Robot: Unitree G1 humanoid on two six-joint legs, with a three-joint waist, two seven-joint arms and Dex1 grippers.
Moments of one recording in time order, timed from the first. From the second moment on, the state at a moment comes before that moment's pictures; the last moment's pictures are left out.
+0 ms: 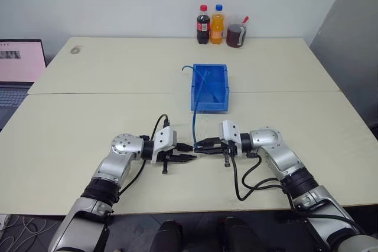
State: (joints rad) left arm -0.46 0.51 -0.22 0.41 -0.20 -0.13 -1.32; right arm -0.58 -0.32 0.36 0.34 0.20 -0.06 1.19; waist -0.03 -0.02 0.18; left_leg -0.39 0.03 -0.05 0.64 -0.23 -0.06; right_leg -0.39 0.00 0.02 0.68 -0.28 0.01
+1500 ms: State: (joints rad) left arm -0.20 0.49 0.15 -0.44 -0.41 0.46 -0.63; right arm -1.19 -0.23 -0.11 0.69 0.48 0.76 0.61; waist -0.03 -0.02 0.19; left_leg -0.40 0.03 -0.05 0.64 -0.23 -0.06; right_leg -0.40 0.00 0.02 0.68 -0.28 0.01
